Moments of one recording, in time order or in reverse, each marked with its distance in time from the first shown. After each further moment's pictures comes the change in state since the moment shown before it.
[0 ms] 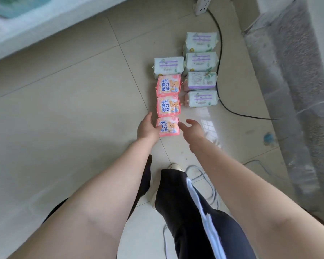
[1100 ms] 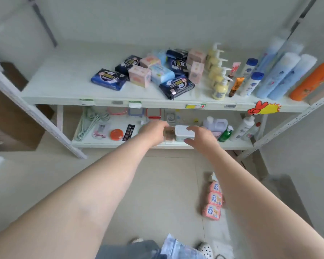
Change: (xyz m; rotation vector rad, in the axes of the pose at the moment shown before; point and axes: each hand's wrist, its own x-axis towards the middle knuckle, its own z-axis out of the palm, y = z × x) left_hand -0.434 0.015 -0.574 0.477 0.481 0.573; right_hand -0.614 -0.249 0.148 -0.994 0.169 -1.138
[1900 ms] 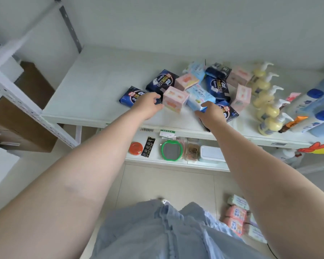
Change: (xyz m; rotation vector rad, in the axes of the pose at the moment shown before) left_hand 0.153 -0.164 -0.156 -0.408 0.197 -0.218; right_hand 0.233 -0.149 -0.042 0.164 0.119 0.113
